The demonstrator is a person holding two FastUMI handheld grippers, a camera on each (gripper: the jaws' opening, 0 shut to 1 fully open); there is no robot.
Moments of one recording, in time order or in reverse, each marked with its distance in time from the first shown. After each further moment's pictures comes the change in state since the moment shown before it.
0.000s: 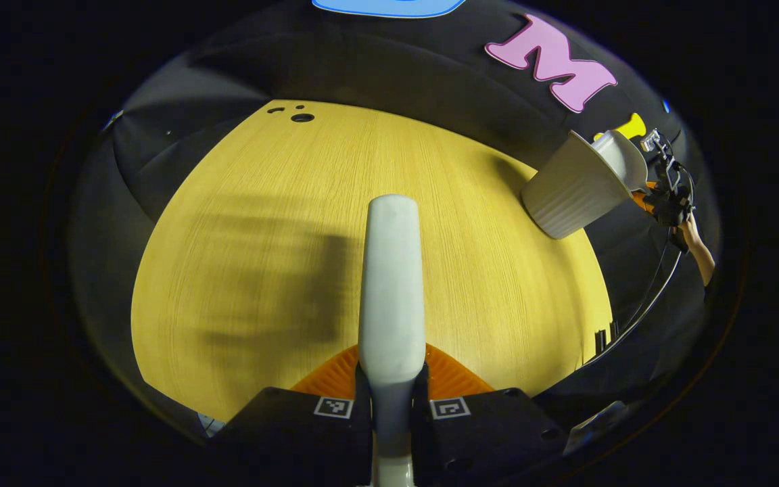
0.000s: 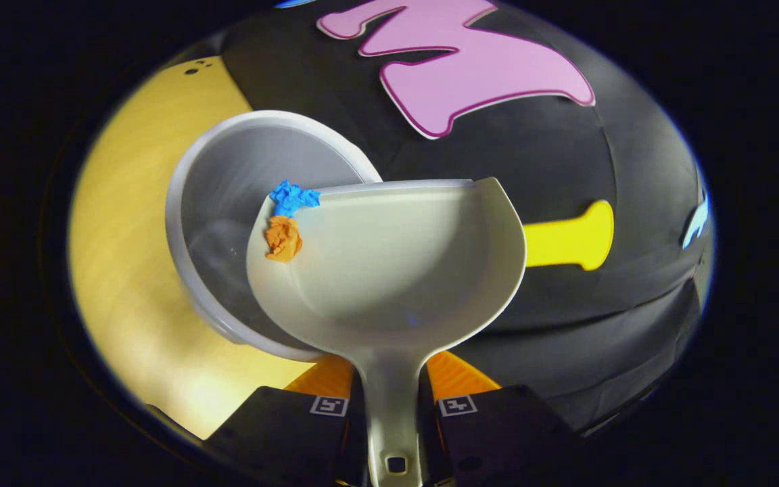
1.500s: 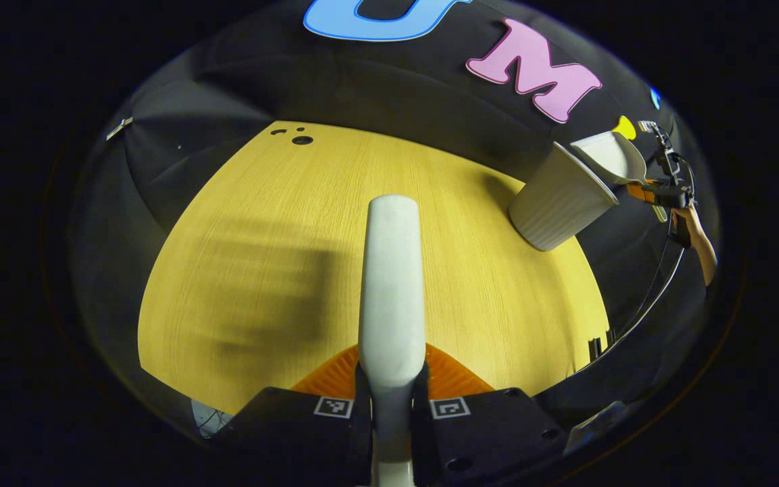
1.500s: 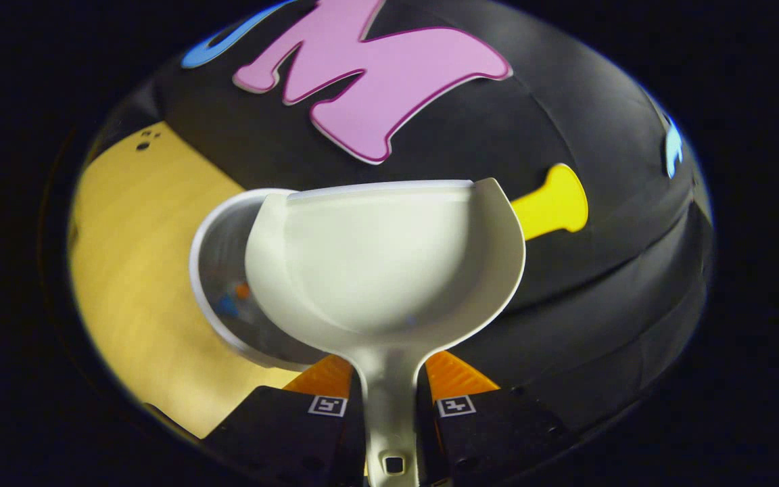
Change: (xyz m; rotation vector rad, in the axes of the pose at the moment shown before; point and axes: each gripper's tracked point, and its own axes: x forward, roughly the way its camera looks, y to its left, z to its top) left arm -0.040 -0.034 0.002 0.004 -0.115 0.035; right arm -0.033 -0.039 0.028 0.543 -0.011 0.119
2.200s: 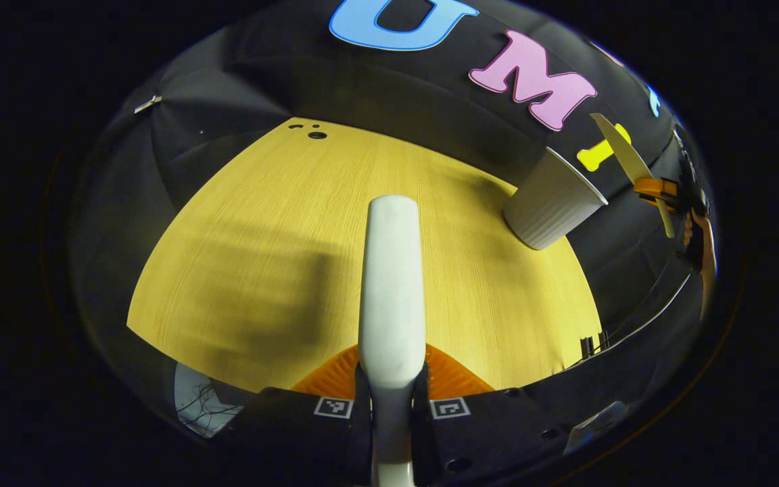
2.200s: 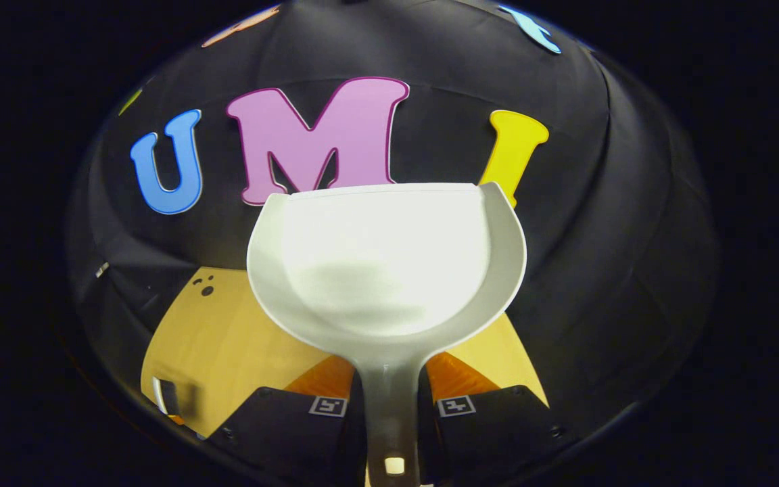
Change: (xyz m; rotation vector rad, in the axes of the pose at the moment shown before) left arm -0.026 0.005 -0.054 -0.054 -0.041 0.003; right arm -0.015 0.035 0.036 0.541 -0.079 0.286
